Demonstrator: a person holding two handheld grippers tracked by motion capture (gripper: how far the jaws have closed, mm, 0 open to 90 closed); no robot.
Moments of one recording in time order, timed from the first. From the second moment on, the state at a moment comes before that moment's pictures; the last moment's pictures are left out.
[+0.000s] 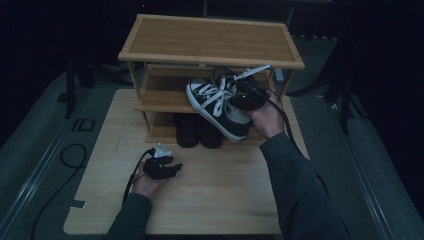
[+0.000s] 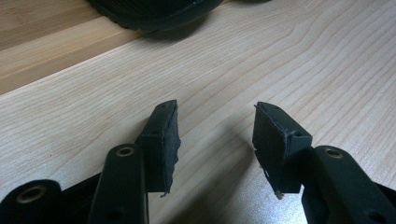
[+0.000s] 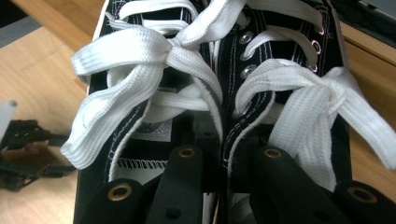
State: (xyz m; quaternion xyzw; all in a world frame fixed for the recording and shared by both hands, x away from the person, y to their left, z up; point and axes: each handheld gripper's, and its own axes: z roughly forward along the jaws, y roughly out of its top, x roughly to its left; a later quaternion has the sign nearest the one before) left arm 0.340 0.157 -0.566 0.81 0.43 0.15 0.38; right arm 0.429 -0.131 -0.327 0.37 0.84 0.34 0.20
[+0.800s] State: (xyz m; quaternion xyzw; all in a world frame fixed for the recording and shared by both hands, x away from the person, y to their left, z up) left arm 0.340 0.156 -0.566 0.81 0.43 0.15 0.38; right arm 0.432 -0.121 -0.325 0.41 0.83 0.31 0.23
